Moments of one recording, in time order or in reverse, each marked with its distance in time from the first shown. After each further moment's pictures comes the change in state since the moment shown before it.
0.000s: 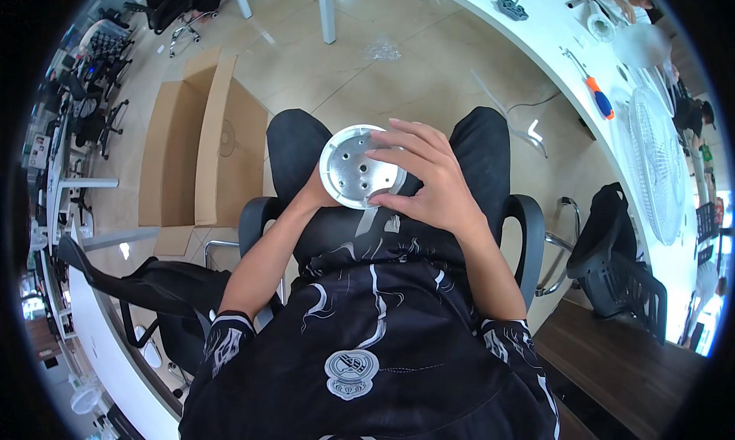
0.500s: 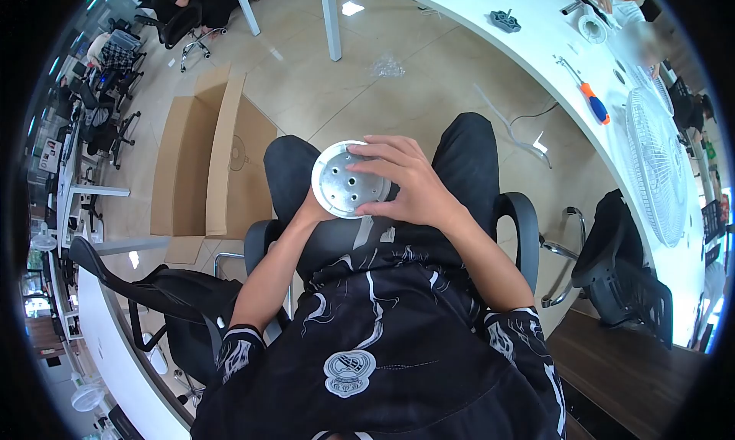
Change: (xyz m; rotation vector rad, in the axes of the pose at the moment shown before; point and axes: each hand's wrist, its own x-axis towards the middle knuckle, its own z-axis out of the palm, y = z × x) left_hand -0.009 -0.004 -0.001 -0.065 0.077 -0.117; right_hand 0.010 0.016 0.011 0.124 -0.041 -0.094
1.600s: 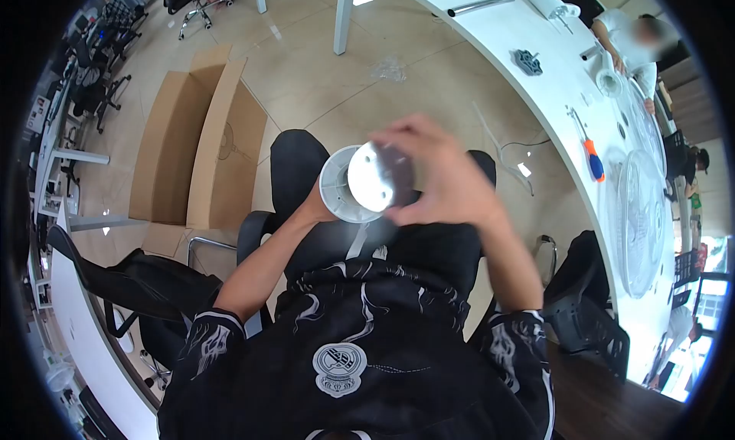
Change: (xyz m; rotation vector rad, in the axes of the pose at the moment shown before) left_hand 0.038 -0.016 -0.017 -0.138 0.063 0.012; right_hand 0.090 0.011 -0.065 0.033 -0.256 0.137
